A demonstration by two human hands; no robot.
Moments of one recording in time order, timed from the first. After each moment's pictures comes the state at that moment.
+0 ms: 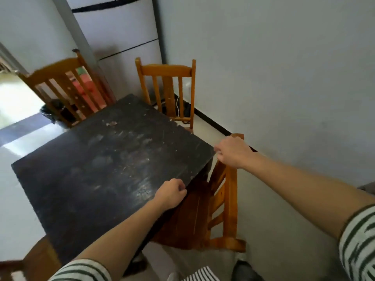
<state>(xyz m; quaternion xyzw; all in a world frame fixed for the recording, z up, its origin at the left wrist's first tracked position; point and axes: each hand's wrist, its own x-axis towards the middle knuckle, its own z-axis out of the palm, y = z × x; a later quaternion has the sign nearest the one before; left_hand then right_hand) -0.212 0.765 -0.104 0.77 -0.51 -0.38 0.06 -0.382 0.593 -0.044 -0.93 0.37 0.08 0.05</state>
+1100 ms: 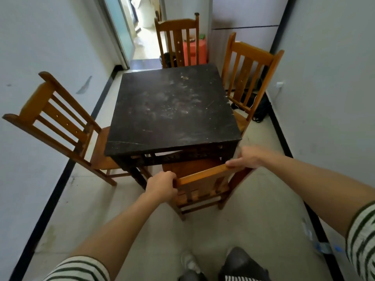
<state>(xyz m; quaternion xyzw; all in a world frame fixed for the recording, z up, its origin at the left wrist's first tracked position) -0.473 0.846 -0.096 0.95 -0.21 -0.21 0.07 -0.496 0.539 -0.082 -0.94 0.15 0.30 0.10</state>
